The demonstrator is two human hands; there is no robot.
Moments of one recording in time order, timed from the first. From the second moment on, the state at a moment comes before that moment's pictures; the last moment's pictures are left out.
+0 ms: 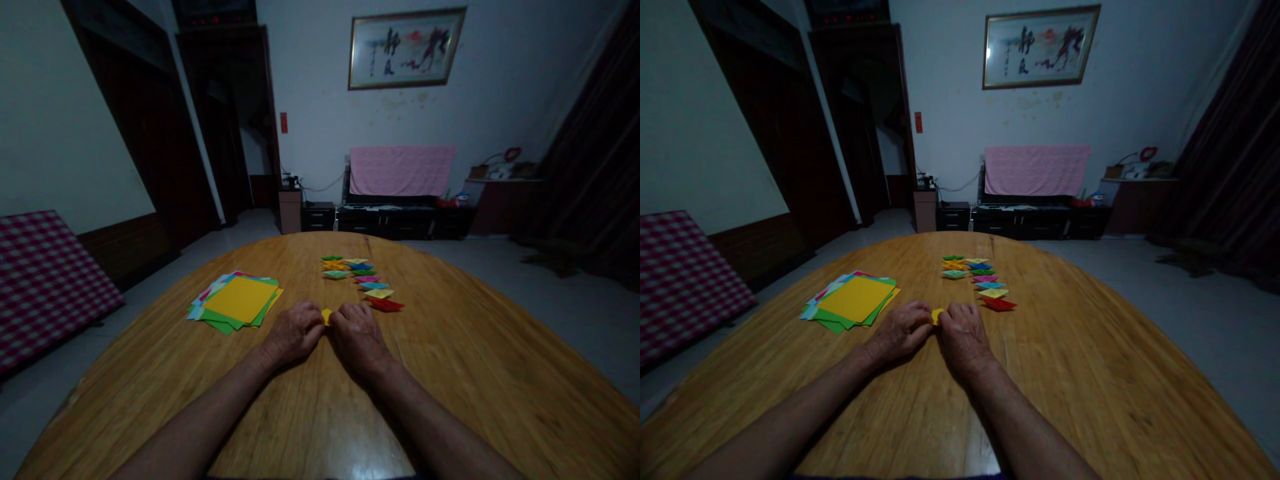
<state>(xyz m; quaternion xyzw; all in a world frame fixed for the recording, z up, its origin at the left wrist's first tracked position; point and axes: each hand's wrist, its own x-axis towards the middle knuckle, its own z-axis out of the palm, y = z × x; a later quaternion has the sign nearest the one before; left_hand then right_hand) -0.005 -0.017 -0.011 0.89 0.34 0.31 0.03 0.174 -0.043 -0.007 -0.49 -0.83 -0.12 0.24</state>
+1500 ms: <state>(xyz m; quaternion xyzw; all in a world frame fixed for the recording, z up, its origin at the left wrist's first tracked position) -0.010 -0.019 0.009 0.85 0.49 0.14 0.08 0.178 -0.036 -0.007 -0.55 -0.81 0.05 0.22</state>
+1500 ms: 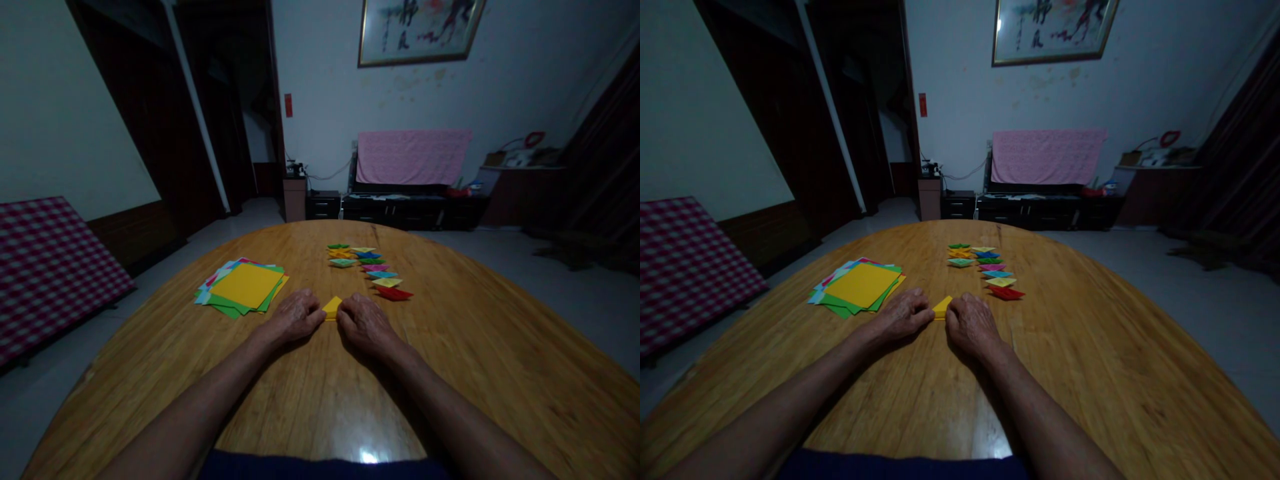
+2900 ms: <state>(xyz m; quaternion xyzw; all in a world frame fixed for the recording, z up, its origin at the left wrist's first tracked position) -0.010 -0.005 0.007 0.83 0.54 0.10 0.11 0.174 -0.030 -0.012 -0.60 -0.77 0.03 0.24</state>
